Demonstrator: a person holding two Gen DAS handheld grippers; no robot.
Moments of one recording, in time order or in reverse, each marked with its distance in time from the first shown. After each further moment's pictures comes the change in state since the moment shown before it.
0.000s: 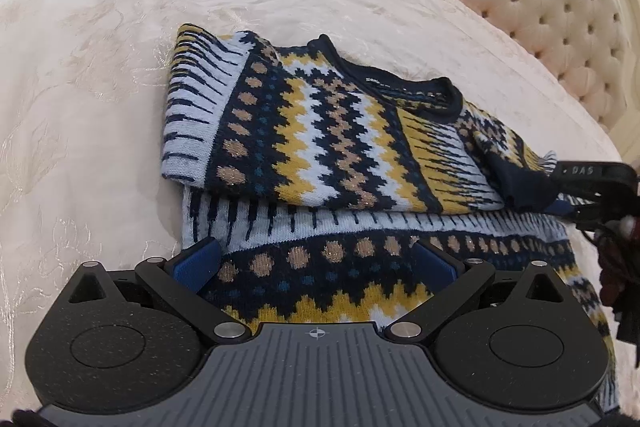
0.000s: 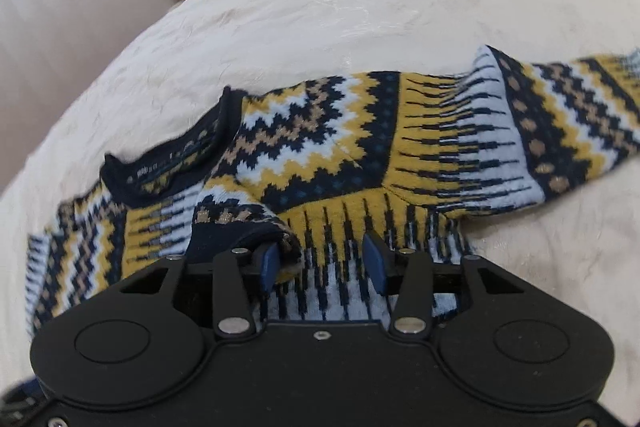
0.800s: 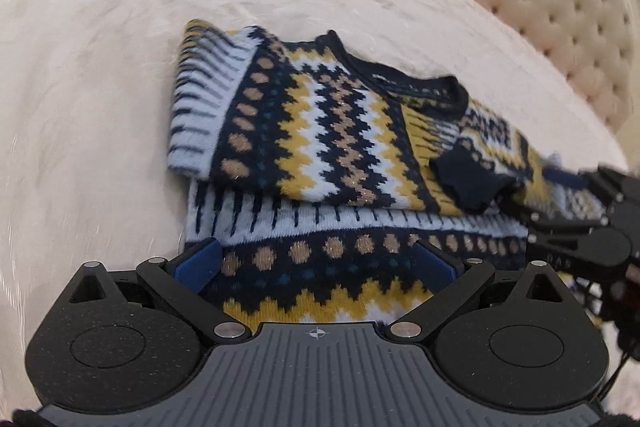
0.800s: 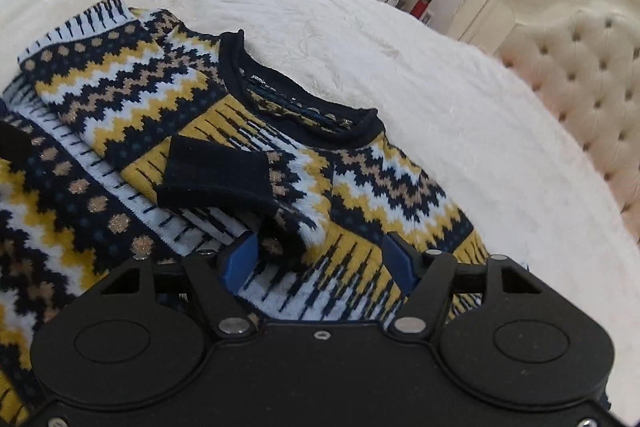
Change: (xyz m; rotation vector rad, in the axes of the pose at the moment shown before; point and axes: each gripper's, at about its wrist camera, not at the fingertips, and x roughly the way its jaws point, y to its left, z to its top) left arm 0.001 -0.006 0.010 0.001 0.039 0.030; right arm -0.009 0.091 -0.064 -1.024 -0.160 -0.177
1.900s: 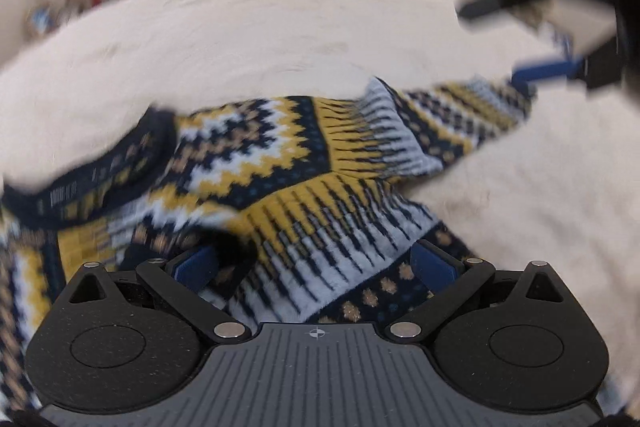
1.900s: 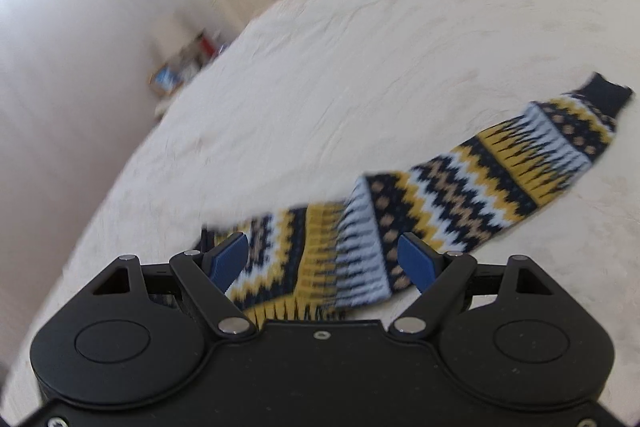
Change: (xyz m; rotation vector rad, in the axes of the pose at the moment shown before) left arm 0.070 -0.198 0.010 0.532 0.014 -0.255; right arm -0.049 -0.209 -0.073 1.078 0.044 0.125
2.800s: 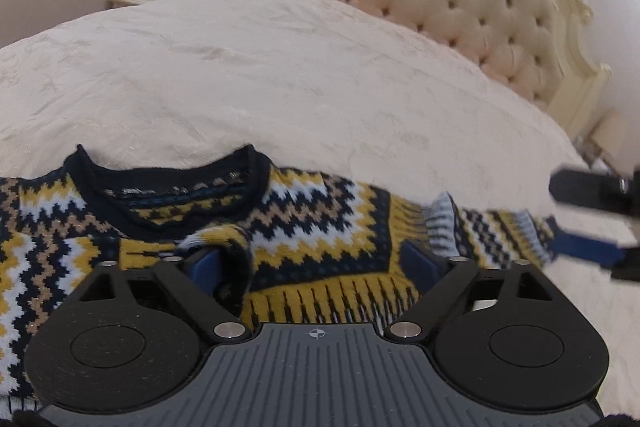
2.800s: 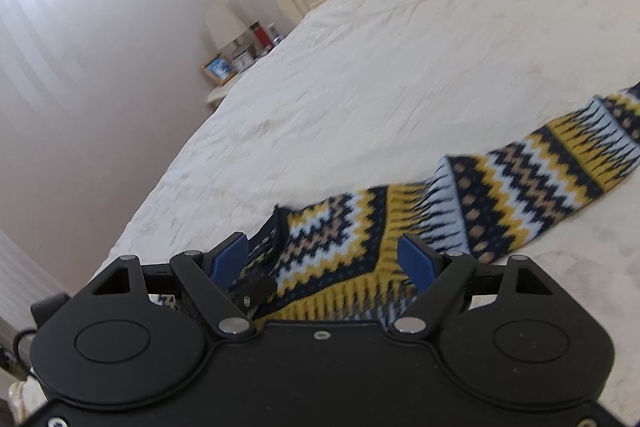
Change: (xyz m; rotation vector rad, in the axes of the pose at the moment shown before) left arm -0.035 0.035 0.035 -0.302 -0.108 0.105; right arm -0.022 0.030 -0.012 0.038 -0.054 0.115
